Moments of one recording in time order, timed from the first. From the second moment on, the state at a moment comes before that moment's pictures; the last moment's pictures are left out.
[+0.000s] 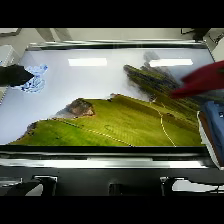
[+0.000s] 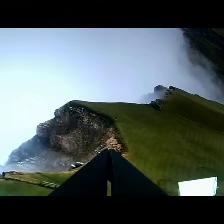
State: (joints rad) left arm 0.02 -1.07 1.55 1.24 -1.27 -1.56; right arm -0.73 -1.54 1.92 -0.81 1.49 1.66
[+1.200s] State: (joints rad) left arm 0.02 -1.07 1.55 1.24 -1.22 -1.54; right arm -1.19 -1.41 1.50 -1.52 1.77 1.72
